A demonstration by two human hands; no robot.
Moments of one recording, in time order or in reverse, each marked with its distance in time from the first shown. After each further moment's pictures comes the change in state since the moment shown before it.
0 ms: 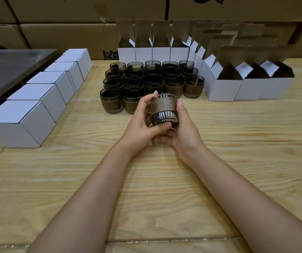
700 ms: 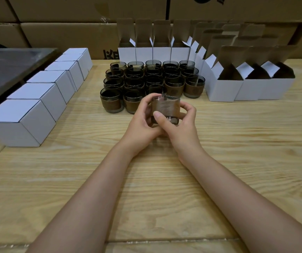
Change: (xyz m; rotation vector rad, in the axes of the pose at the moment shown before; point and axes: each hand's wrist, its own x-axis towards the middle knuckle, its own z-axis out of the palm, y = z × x) left_hand 0.002 -0.007 -0.001 -0.014 0.017 0.006; right_hand 0.000 0.010 0.001 -0.243 0.134 -0.307
